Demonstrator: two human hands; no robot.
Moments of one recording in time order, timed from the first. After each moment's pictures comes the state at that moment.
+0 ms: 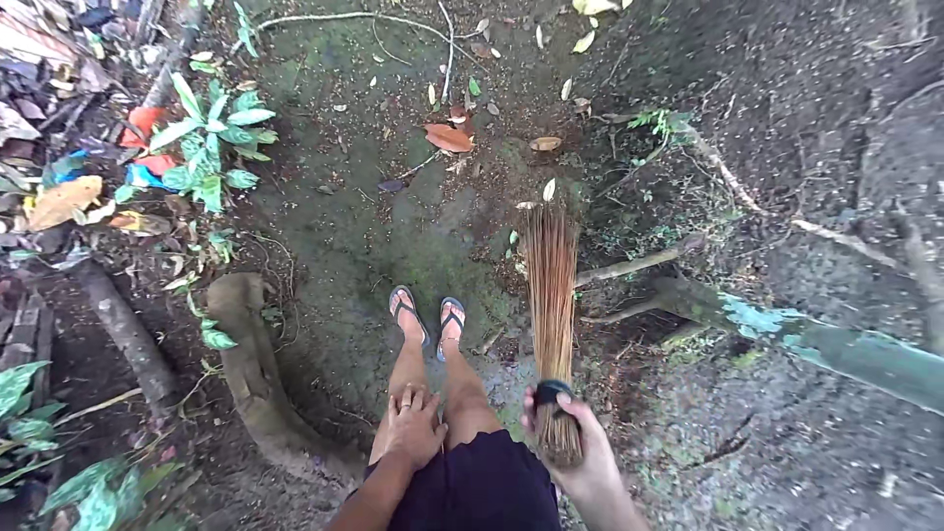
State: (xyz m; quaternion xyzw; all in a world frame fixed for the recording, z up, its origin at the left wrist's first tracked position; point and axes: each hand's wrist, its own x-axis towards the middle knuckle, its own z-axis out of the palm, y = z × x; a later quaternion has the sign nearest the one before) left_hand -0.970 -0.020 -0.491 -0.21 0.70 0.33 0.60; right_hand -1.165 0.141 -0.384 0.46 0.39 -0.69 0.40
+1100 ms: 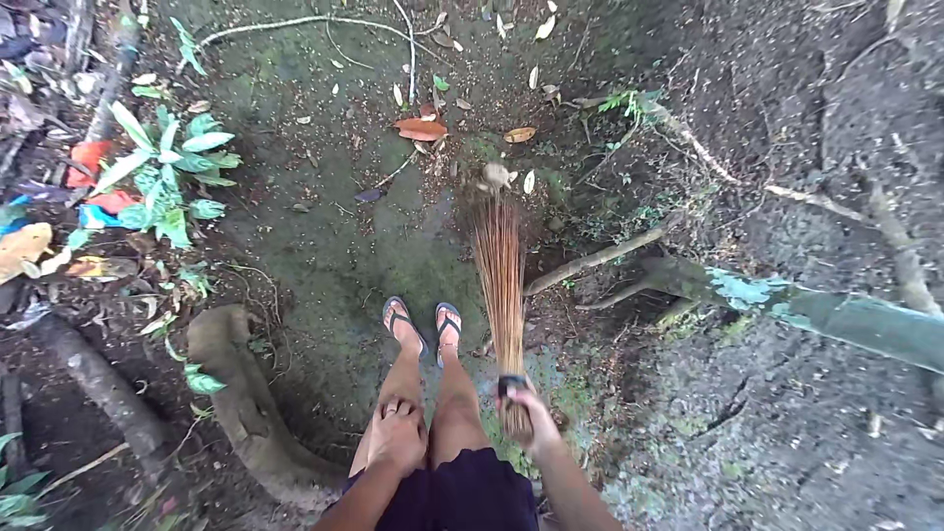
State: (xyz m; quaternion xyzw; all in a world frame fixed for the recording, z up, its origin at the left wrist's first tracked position) left_hand -0.979 -0.070 -0.510 -0.15 0.73 0.25 0.62; right_hand -1.121 0.138 -0.492 0.42 0.50 -0.61 0.45
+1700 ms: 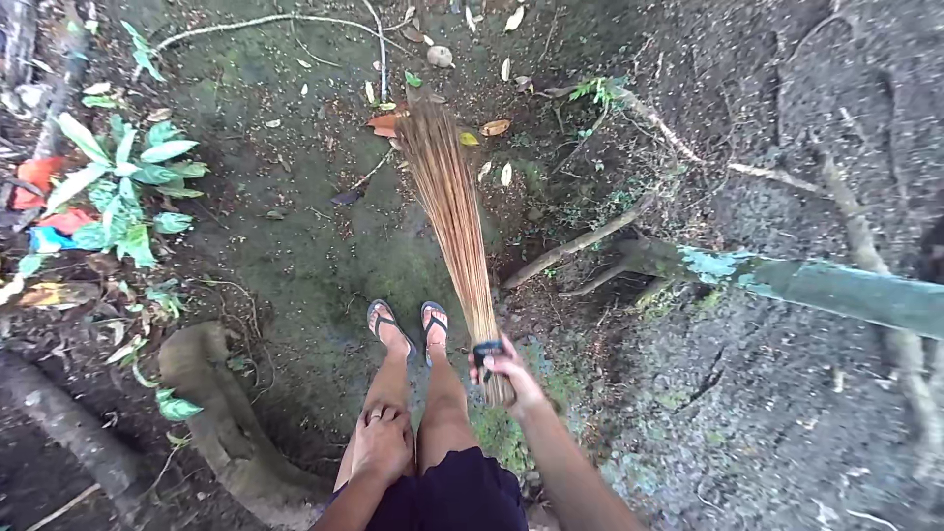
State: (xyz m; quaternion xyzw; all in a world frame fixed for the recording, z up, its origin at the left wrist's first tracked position) left_hand -0.975 -0.065 -0.511 -0.13 0.73 0.23 0.63; right_hand -1.168 0.110 -0.488 0.34 0.48 -0.66 0.48
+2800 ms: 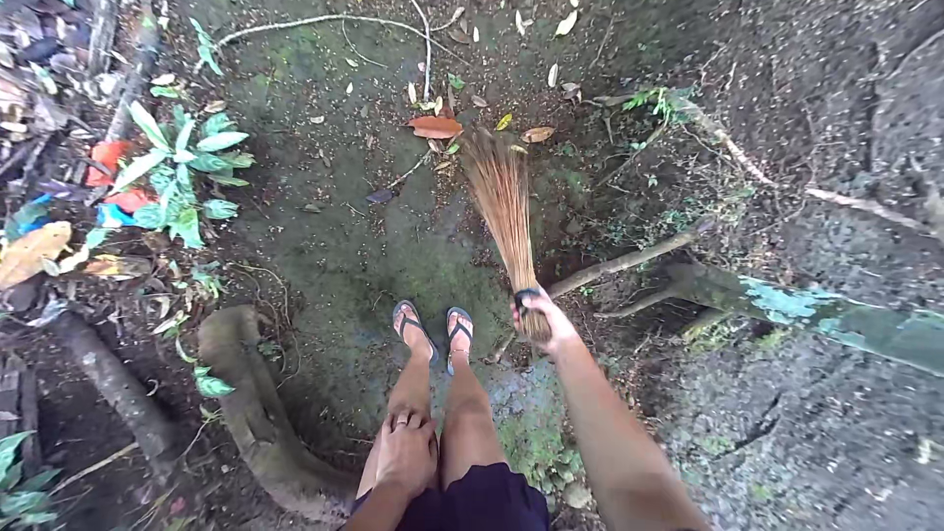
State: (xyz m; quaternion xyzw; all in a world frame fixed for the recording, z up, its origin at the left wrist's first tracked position) left_hand -0.970 -0.069 -0.514 -0.15 0.73 0.27 0.61; right_hand -1.264 0.092 -0.599 0.30 0.54 -0.60 0.51
